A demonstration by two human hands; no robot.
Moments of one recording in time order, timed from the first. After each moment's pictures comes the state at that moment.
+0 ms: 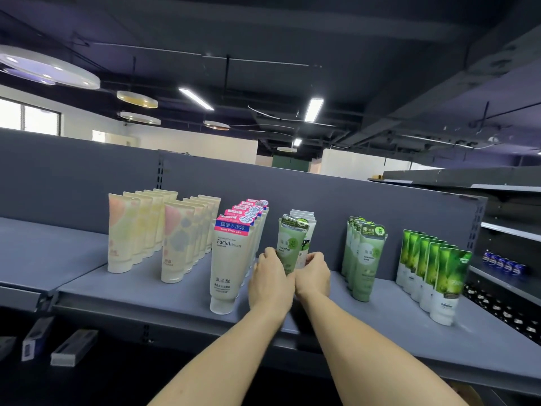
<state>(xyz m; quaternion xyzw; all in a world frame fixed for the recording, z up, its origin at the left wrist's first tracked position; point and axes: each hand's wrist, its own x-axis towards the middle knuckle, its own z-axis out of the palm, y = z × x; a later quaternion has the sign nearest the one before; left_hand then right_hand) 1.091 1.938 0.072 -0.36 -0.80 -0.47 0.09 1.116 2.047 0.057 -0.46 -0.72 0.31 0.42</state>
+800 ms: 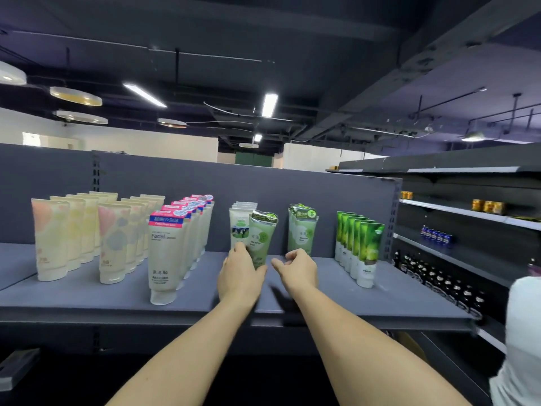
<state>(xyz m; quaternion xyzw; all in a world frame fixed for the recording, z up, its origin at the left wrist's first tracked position) 1.140 1.955 0.068 -0.39 -0.79 -0.47 0.08 1.221 2.061 0.060 -0.47 -0.72 0.30 0.40</state>
